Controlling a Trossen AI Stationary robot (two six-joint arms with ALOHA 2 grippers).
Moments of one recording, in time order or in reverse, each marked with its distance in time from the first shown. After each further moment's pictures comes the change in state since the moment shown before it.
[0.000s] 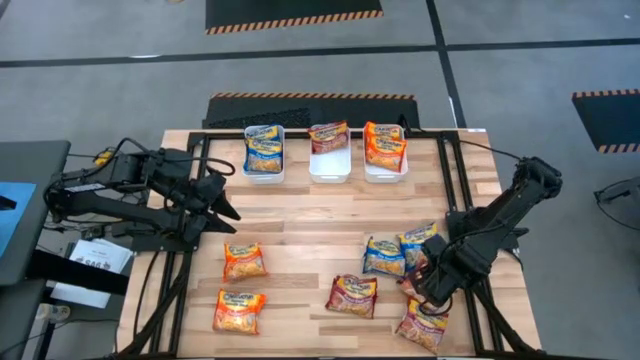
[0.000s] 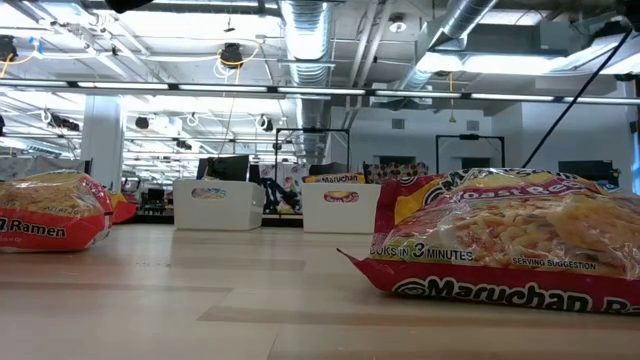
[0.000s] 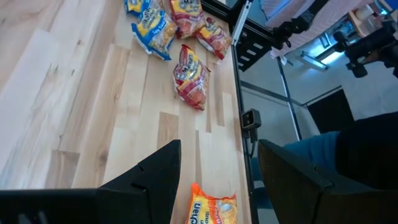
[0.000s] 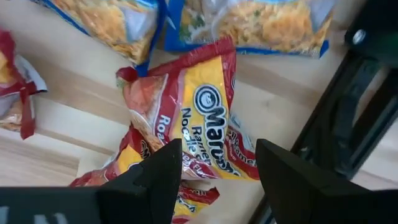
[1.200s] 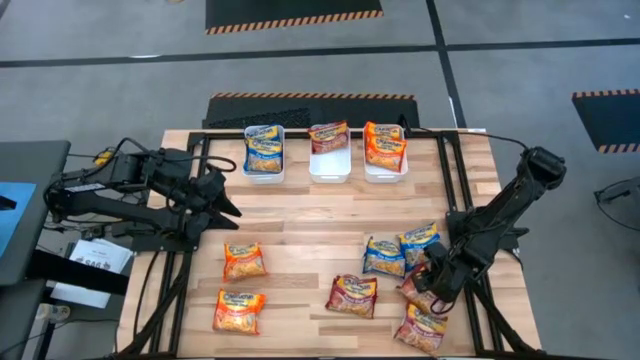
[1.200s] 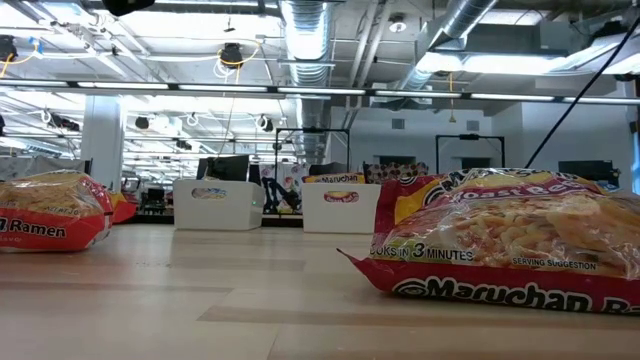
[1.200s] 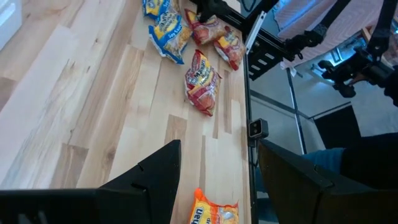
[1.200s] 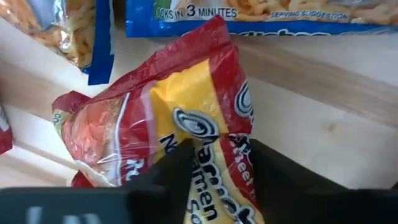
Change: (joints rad) left arm 0.000 0.000 0.000 0.000 -0.052 -0.060; right arm 0.086 -0.151 -0.493 0.622 0.031 0.153
